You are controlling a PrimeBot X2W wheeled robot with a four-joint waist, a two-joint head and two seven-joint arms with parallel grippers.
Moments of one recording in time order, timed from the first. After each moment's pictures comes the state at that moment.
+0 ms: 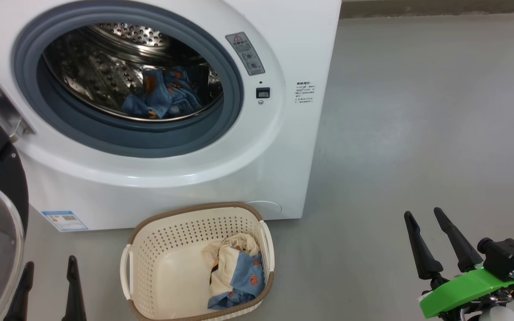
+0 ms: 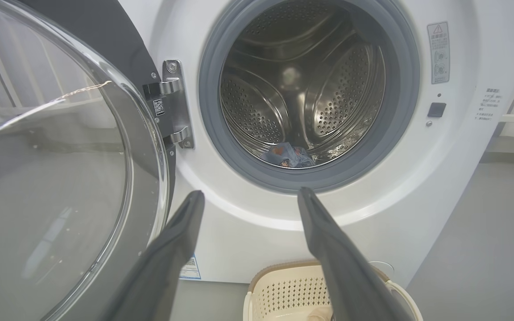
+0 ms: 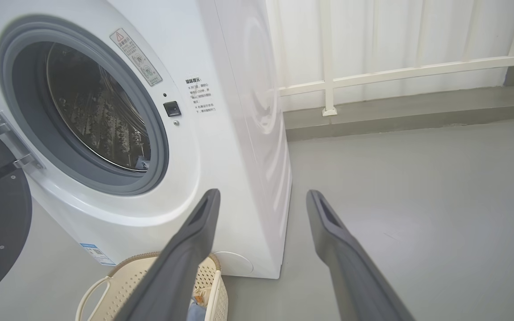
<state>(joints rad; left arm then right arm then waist) 0.04 0.04 0.23 0.16 -0.12 -0.13 -0.26 -0.07 -0.23 0.18 0.26 0.49 0.13 -0.25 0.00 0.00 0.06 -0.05</state>
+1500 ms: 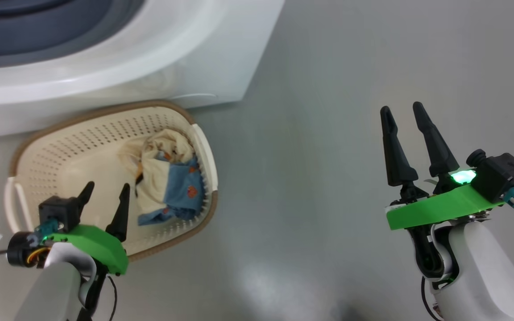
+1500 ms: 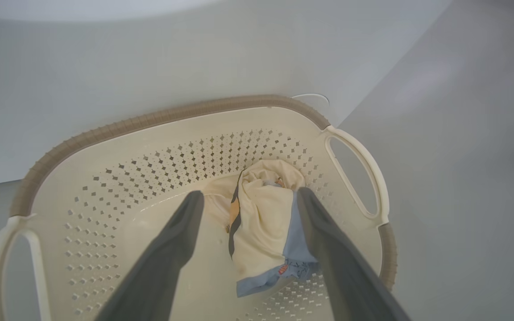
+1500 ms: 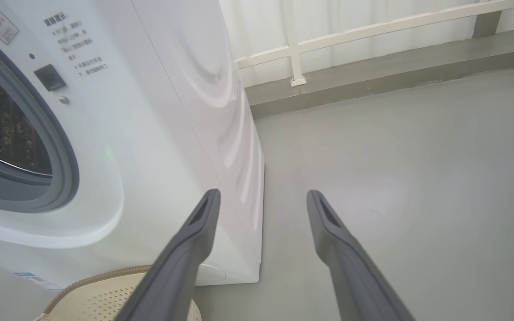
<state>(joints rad) -0.57 0.22 -0.23 0.89 -0.33 -0.13 -0.26 -0.37 -0.09 0.16 0.19 0.46 0.13 -0.25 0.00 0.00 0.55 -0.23</state>
